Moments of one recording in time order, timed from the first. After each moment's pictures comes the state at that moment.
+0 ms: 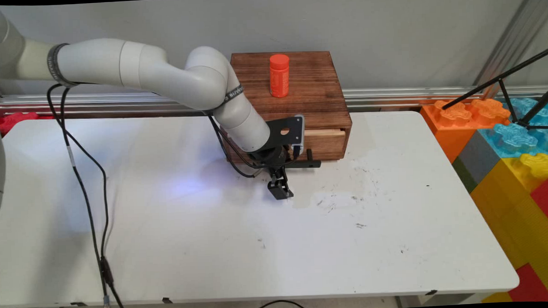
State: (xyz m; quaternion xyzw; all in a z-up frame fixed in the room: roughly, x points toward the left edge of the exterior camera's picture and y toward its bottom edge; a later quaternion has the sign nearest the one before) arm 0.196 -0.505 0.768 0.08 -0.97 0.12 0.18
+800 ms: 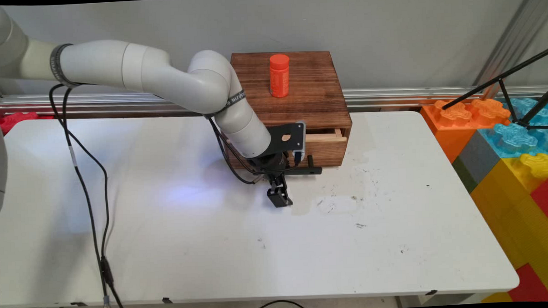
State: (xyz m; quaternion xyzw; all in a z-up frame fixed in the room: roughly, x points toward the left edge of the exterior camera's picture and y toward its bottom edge) arm 0.189 -0.493 0.766 0.08 -0.98 0.10 0.18
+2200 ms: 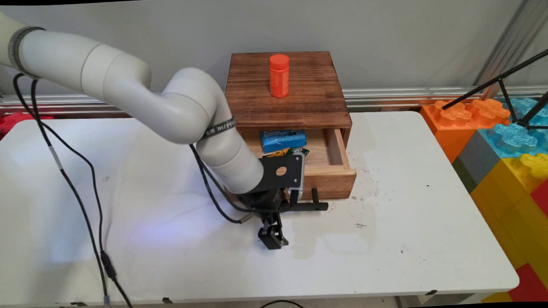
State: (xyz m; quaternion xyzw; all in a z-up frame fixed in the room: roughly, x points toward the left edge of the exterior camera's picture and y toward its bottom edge) arm 0.169 -0.394 0.784 0.08 -0.98 0.07 0.18
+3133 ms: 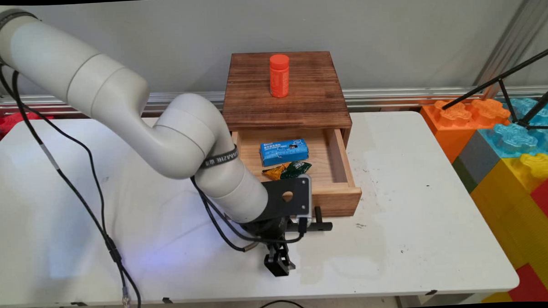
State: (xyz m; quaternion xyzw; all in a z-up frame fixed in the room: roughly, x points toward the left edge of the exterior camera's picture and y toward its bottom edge) arm 0.145 -0.347 0.781 0.10 -0.98 0.06 0.19
